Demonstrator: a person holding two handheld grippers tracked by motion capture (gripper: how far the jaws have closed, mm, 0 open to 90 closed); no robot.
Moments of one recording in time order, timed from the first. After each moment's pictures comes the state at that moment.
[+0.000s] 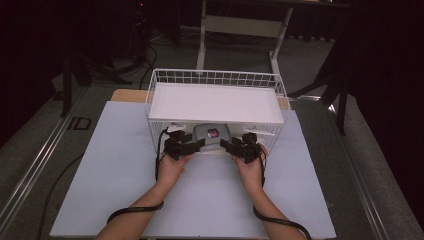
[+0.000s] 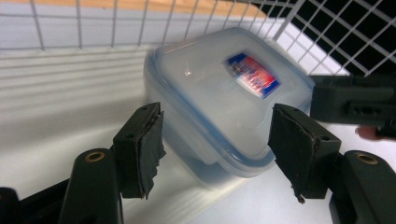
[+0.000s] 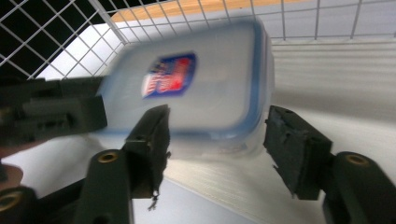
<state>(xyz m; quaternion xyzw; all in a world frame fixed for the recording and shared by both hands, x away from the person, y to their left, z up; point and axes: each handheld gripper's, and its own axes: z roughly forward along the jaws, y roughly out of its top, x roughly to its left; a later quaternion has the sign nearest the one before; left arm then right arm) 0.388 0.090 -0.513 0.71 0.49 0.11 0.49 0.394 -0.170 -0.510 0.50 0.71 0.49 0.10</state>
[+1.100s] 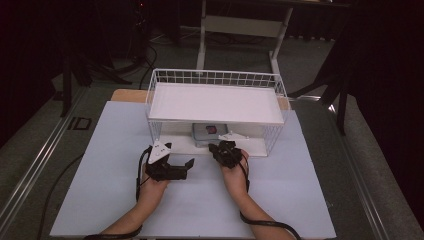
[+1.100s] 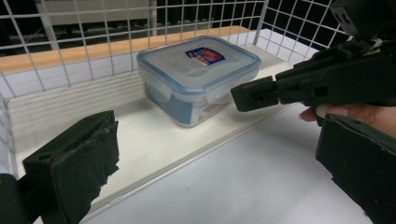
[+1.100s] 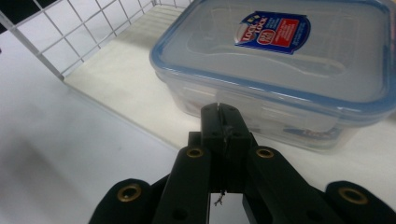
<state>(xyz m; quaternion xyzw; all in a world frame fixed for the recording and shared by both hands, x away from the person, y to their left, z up) 0.305 0.123 -0.505 0.72 0.41 0.22 0.52 0.377 -0.110 -0.519 0.43 0.77 0.44 0.15</state>
